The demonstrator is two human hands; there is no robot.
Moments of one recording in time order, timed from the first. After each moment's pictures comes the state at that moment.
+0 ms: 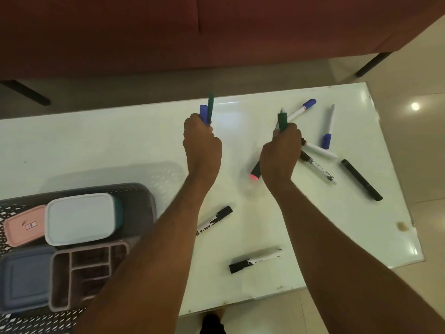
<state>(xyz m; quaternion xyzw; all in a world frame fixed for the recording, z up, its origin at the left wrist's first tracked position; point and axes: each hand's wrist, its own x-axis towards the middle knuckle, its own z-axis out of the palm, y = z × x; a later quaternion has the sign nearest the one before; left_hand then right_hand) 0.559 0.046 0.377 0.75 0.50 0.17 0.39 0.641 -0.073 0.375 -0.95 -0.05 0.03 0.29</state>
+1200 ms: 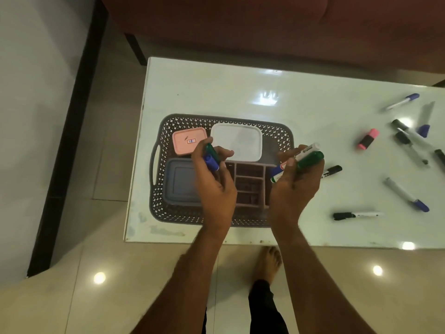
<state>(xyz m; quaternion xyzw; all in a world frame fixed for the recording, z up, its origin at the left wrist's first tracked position) 0.176 0.070 0.411 0.54 0.45 0.40 0.58 0.259 0.012 0.429 -0.78 -0.07 0.01 0.62</state>
